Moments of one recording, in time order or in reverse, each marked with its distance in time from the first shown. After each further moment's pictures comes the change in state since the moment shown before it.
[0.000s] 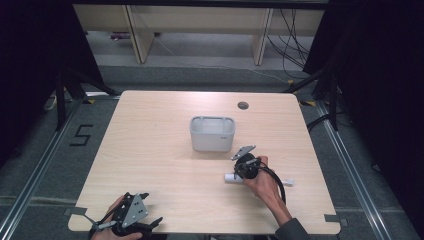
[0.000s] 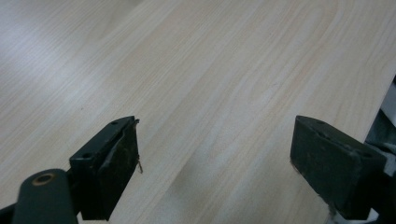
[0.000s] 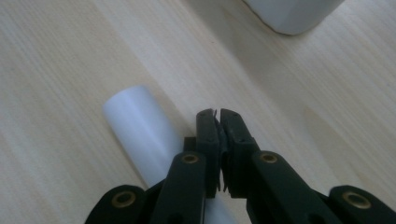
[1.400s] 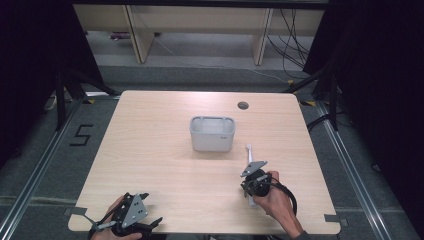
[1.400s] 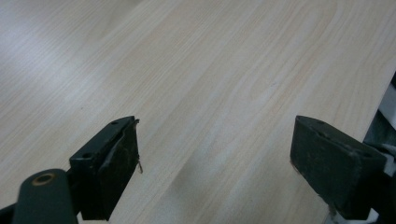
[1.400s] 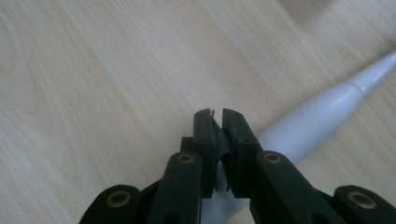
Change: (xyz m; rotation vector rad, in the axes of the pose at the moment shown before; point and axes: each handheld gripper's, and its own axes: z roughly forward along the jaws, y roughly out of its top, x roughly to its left) left arm 0.000 0.000 -0.001 0.001 0.000 0.002; right arm 0.019 -0.040 -0.033 -0.001 0.041 -0.042
